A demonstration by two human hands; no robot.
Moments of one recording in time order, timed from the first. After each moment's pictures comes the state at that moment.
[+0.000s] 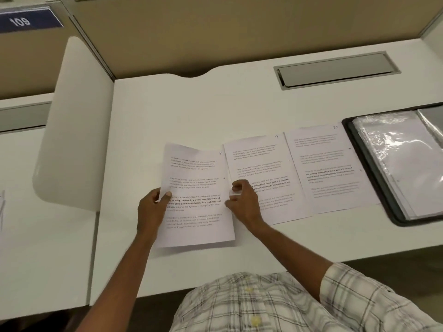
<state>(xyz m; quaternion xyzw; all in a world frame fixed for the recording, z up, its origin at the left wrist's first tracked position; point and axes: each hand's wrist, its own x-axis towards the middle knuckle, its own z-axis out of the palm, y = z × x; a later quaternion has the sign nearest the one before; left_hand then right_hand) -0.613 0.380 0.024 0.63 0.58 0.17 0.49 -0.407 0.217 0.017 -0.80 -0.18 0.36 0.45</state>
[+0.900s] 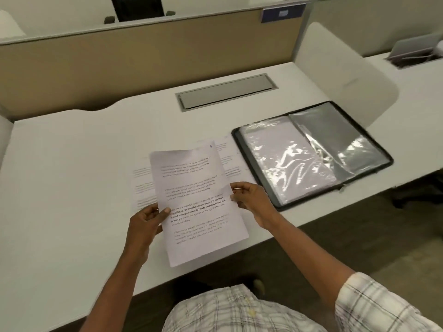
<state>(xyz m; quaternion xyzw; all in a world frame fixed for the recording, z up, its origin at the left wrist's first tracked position) -0.426 0.152 0.081 0.56 0.45 0.16 0.67 -0.194 -0.040 0.078 -0.68 -0.08 0.42 0.59</state>
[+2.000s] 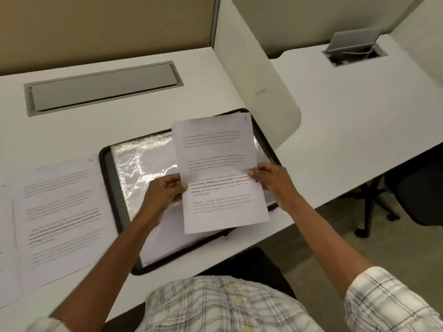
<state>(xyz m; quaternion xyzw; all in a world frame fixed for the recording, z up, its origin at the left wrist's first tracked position) 0.022 -0.034 0.049 0.55 0.35 0.03 0.76 0.214 -0.280 0.089 -0.75 -0.03 0.35 0.56</state>
